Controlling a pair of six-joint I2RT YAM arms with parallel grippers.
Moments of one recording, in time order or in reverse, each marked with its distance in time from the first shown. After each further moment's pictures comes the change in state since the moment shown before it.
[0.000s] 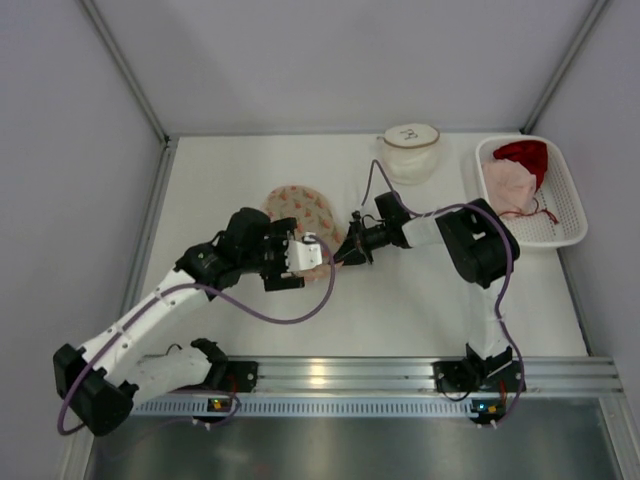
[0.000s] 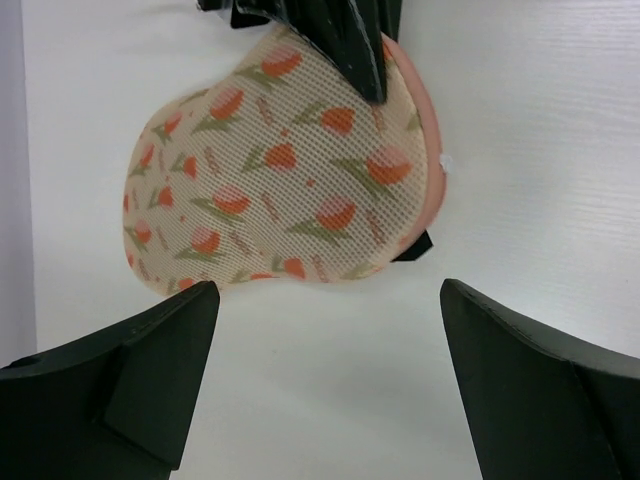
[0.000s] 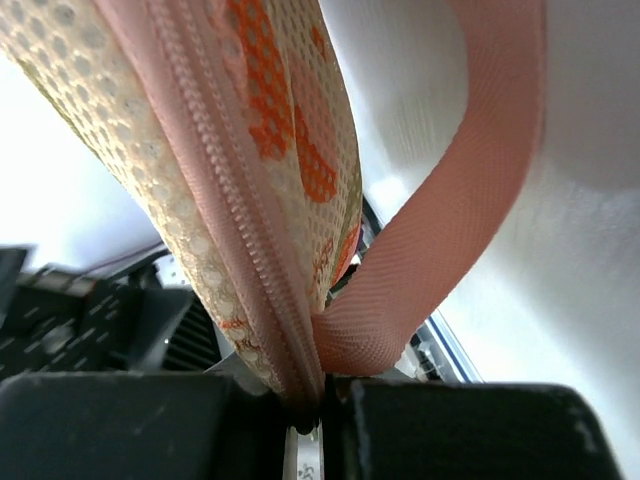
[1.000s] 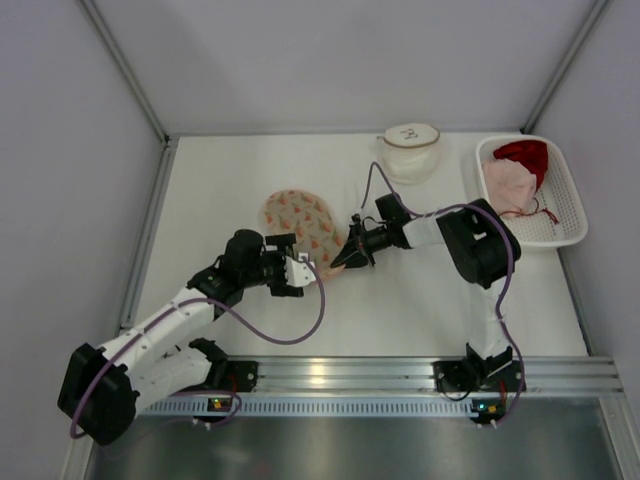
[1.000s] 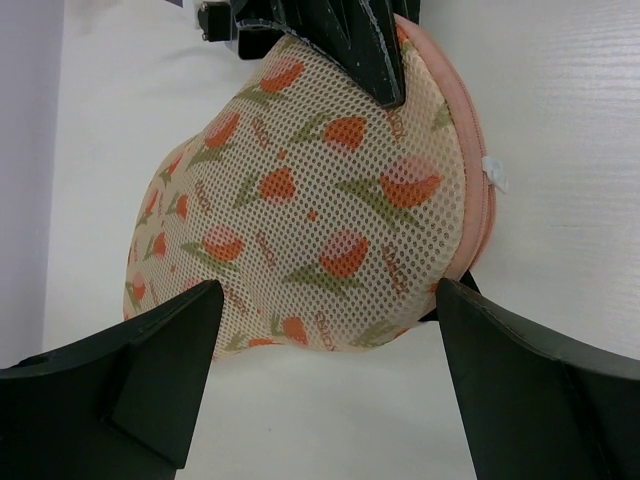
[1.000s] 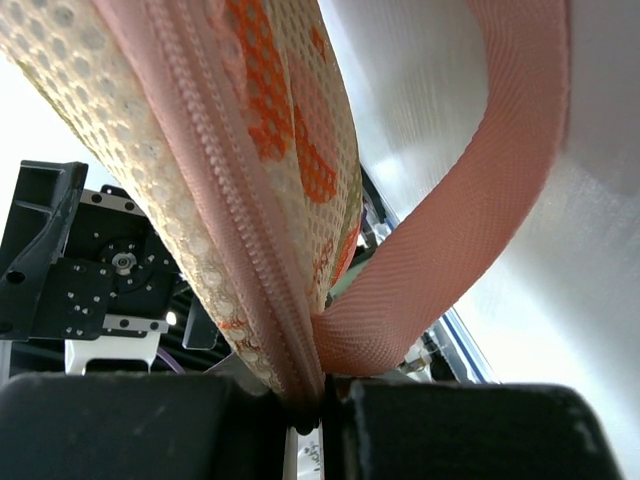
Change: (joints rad) left arm 0.101 -0.127 -0.463 0.515 0.135 0.087; right arm 0.000 -0.008 -0.011 -0.039 -0.048 -0.021
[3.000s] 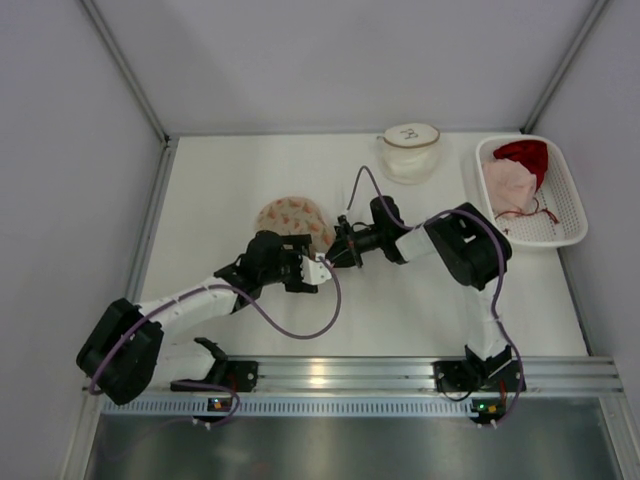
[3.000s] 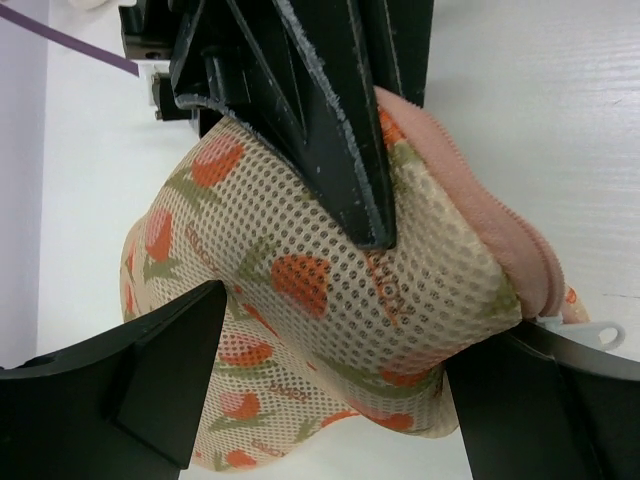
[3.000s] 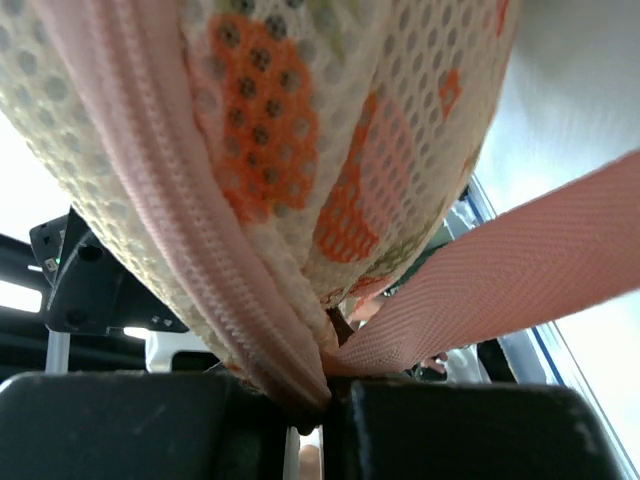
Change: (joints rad) left arm -0.062 0.247 -0.043 0.311 -0.060 -0.010; right arm 0.089 0.020 -0.092 0.610 -0.074 0.510
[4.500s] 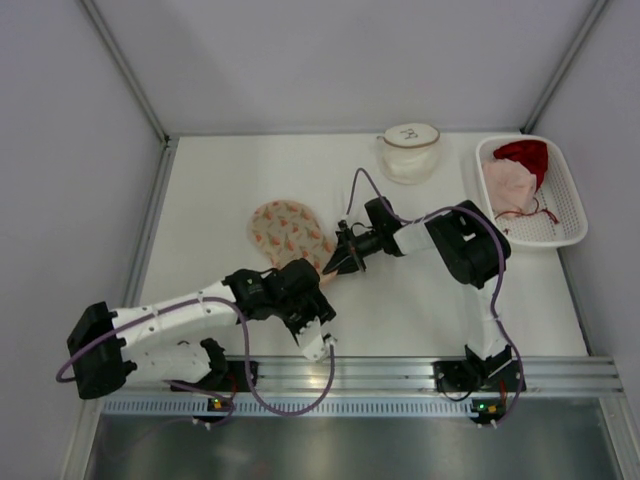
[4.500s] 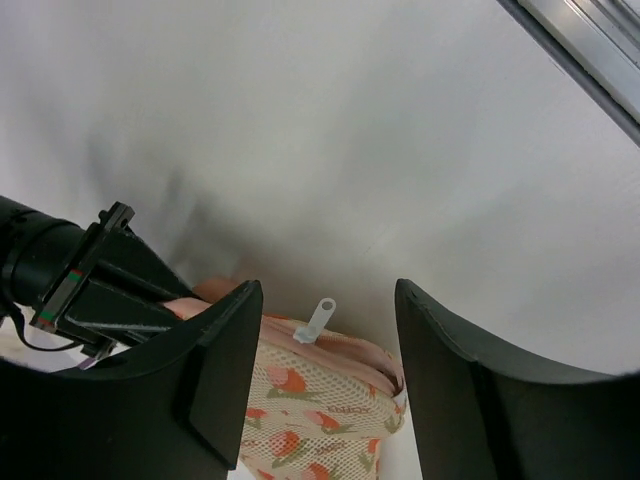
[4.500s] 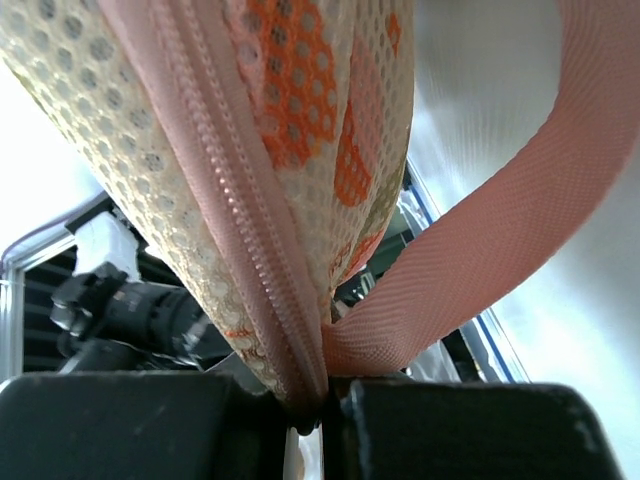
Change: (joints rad) left arm -0.390 -0.082 0.274 -0.841 -0.035 0.525; right arm -0.018 0.018 0.080 -0.434 -0.022 -0.391
